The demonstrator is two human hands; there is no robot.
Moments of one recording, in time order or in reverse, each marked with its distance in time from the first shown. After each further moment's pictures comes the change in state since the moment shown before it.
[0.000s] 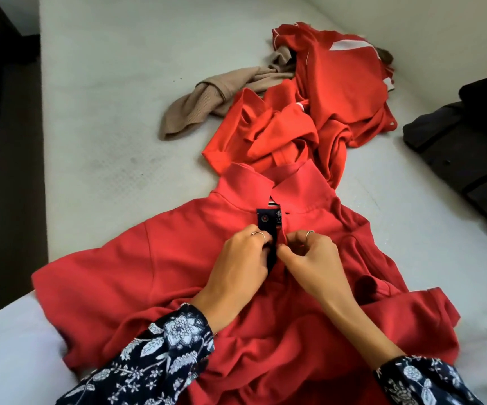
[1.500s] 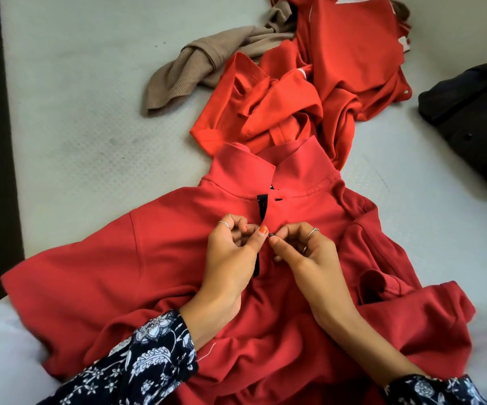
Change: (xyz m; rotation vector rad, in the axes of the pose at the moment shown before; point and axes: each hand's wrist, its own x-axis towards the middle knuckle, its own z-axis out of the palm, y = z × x) left_hand -0.001 0.009 0.005 -1.112 0.161 -0.585; right_hand -0.012 0.005 0.010 0.520 -0.086 0.047
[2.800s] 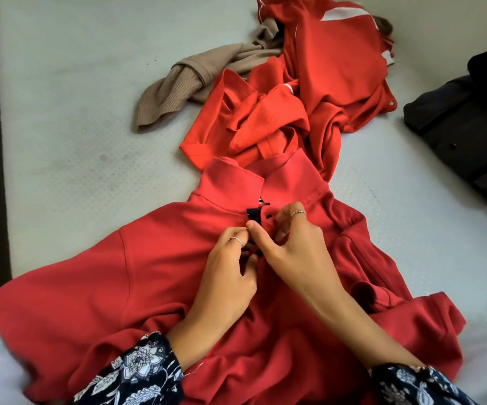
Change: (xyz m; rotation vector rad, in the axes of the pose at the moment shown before) left_hand 0.003 -0.010 -0.011 0.729 -0.163 0.447; right_hand 0.027 -0.017 0.000 -0.576 0.099 -0.119
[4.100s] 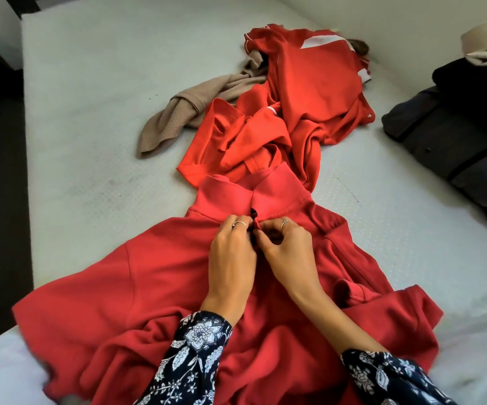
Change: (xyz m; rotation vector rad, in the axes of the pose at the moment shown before) left_hand 0.032 0.016 0.026 0.442 0.296 0.115; right_hand 0.013 0.021 0.009 0.247 0.118 -0.067
